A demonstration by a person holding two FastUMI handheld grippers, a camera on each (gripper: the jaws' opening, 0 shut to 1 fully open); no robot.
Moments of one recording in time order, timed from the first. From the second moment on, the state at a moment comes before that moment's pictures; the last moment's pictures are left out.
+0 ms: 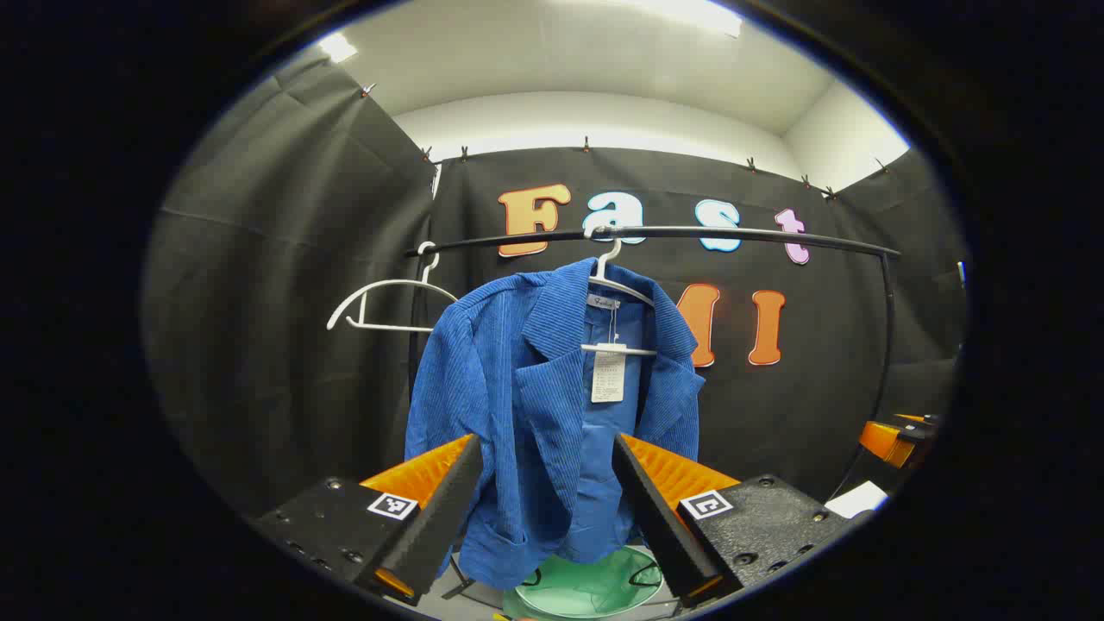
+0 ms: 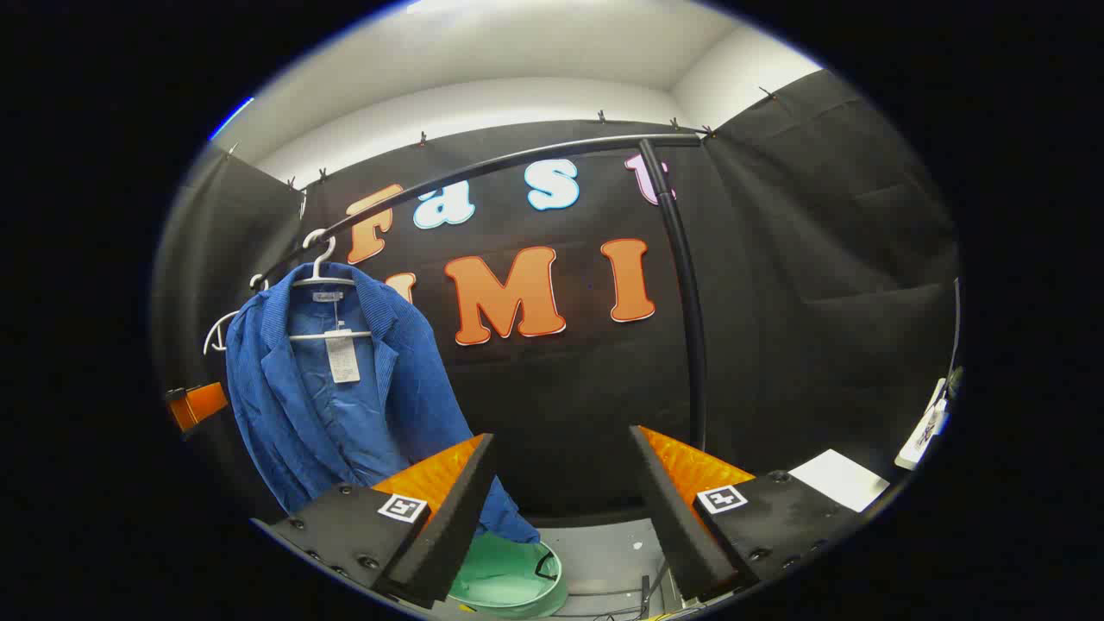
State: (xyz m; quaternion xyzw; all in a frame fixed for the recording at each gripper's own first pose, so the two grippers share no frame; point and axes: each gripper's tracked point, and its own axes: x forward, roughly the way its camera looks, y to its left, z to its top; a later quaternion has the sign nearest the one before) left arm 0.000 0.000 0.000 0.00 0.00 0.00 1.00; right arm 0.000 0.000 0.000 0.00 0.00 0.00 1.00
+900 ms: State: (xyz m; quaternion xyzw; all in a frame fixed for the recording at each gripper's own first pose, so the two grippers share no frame) left arm -0.001 0.028 -0.009 0.00 0.02 0.04 1.00; right arm 0.015 0.022 -0.011 0.00 0.02 0.03 1.00
